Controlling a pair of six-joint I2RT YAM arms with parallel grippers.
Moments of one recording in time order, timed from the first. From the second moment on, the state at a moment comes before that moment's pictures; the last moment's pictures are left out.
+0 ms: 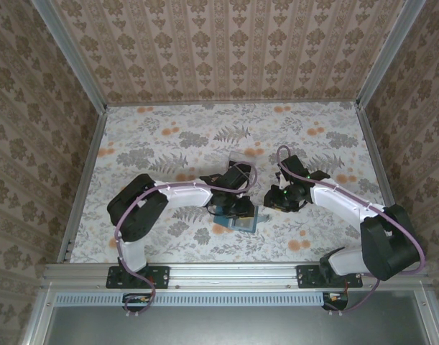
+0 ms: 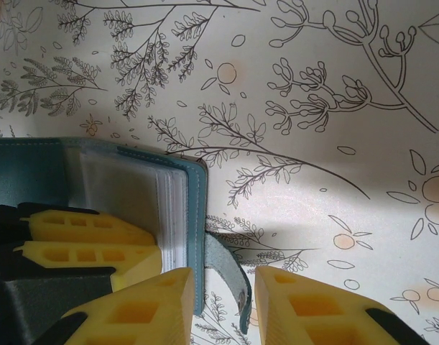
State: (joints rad) left arm -0.97 1.85 1.07 -0.28 0.45 -0.88; right arm 0.40 1.36 0.78 -0.64 -0.32 0.63
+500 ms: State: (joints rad) left arm -1.00 1.84 1.19 -0.60 0.22 -0.79; right arm 0.40 1.37 0.78 -0.63 -0.32 0.63
